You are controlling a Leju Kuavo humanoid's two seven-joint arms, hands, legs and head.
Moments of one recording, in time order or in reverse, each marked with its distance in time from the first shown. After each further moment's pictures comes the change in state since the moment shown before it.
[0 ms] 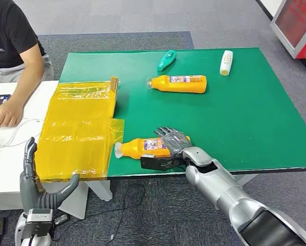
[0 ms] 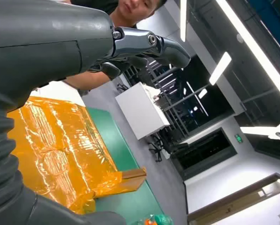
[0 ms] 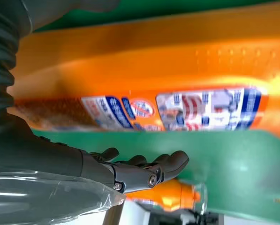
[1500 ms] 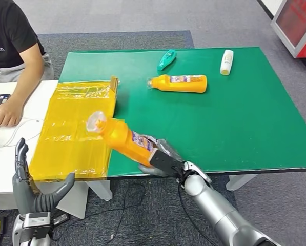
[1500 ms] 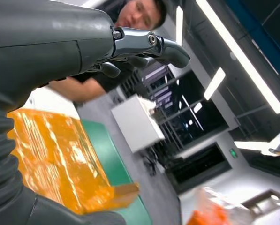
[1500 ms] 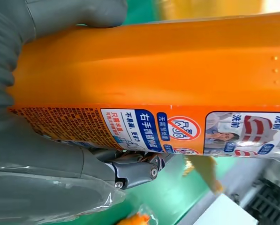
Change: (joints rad) left arm 0.003 0.001 -0.007 -0.032 0.018 0.048 -0.019; right arm 0.256 0.026 -0.215 -0.329 -0.609 0.094 -0.331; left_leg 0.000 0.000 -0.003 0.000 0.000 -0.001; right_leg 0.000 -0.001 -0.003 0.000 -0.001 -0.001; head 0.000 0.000
